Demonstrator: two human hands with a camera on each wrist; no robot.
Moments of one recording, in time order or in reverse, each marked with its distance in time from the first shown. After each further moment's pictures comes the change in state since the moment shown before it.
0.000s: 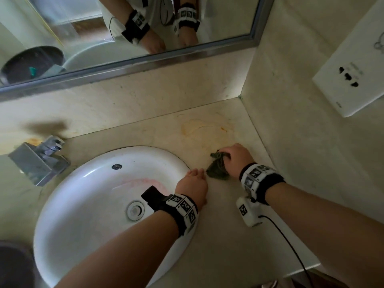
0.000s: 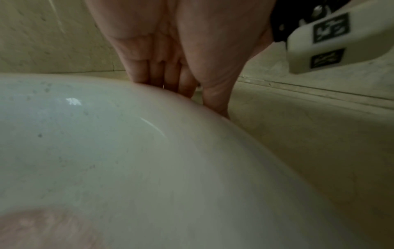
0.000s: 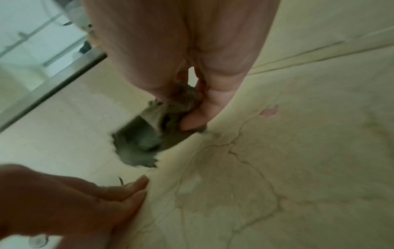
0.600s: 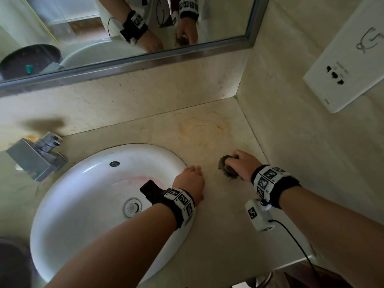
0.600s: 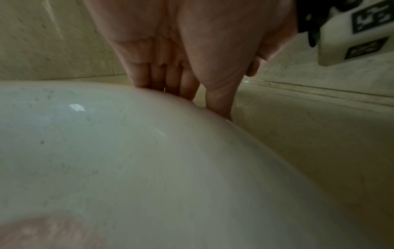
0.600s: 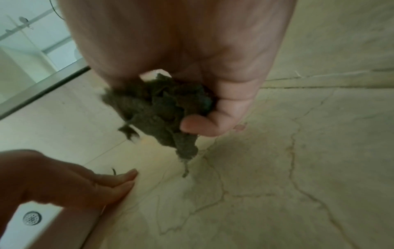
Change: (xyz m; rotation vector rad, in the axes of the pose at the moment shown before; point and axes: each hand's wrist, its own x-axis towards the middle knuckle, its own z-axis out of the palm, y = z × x) left_hand -0.005 0.001 -0.002 -0.027 -0.007 -0.040; right_hand -0.031 0.015 -0.014 0.363 -0.140 0.280
